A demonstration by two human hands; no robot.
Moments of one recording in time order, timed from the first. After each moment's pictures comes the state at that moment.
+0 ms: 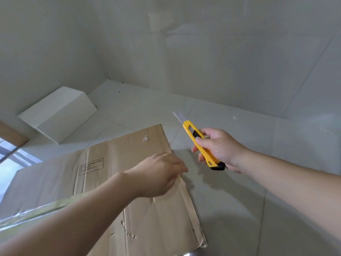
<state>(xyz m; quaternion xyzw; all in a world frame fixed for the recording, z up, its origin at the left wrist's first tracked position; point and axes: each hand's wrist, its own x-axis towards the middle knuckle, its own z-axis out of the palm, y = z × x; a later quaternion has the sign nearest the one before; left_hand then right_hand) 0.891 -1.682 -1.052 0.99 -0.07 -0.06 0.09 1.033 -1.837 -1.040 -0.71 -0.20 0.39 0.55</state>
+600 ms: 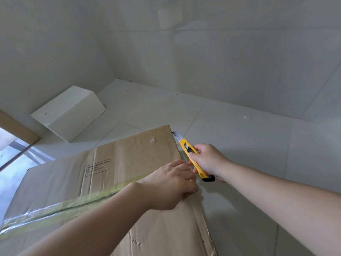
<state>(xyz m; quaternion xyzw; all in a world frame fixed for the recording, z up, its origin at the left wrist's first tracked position) 0.895 -1.683 -1.076 0.98 -0.19 -0.08 0.03 1.027 -1.787 -1.099 -0.77 -0.23 0.38 0.45</state>
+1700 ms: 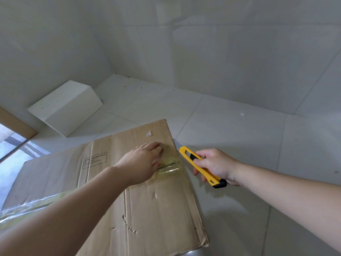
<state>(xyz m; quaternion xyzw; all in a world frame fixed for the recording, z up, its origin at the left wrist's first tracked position) 0.883 -1.648 -1.064 0.98 0.14 -0.14 0.04 1.026 -1.832 -1.103 -0.71 -0.24 0.48 0.45</state>
